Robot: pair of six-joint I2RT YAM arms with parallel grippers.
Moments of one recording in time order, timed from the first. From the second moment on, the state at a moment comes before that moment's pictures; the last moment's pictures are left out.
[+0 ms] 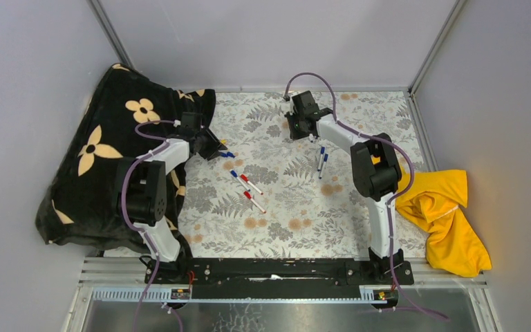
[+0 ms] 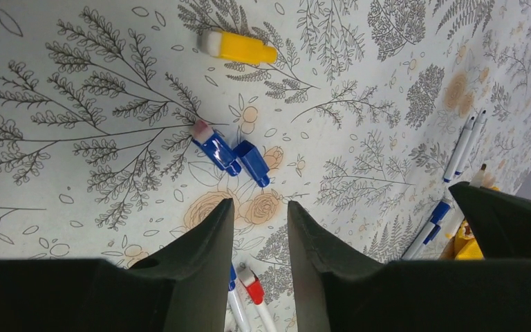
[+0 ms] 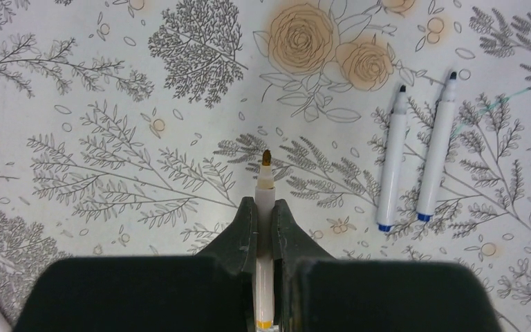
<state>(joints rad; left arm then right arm) -0.09 1.77 1.08 -0.20 0.20 -0.85 0.46 2.16 1.68 -0.42 -0.02 0.08</state>
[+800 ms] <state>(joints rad) -0.12 1.63 1.05 -0.17 0.20 -0.91 0.42 2.33 1.83 -0.45 0.17 -0.07</state>
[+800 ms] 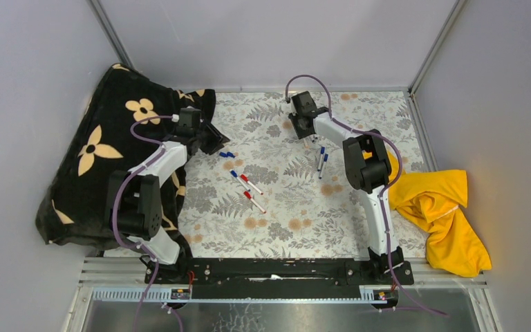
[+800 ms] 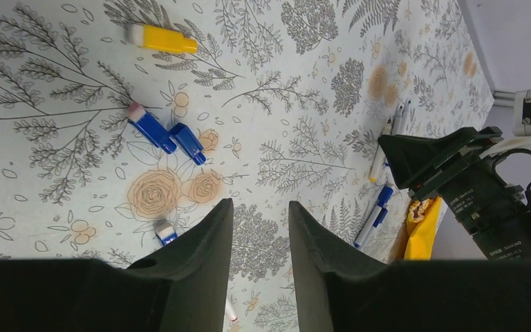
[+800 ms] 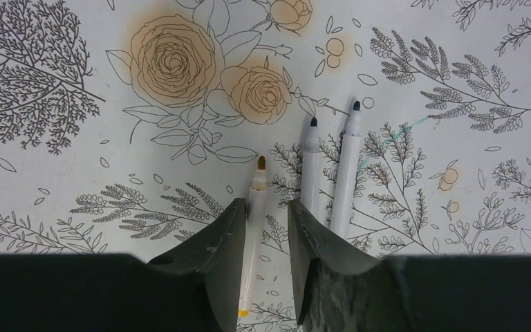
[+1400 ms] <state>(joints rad) -0.15 1.62 1.05 -0.17 0.20 -0.92 0.42 2.20 1.71 -0.42 0.20 -0.02</state>
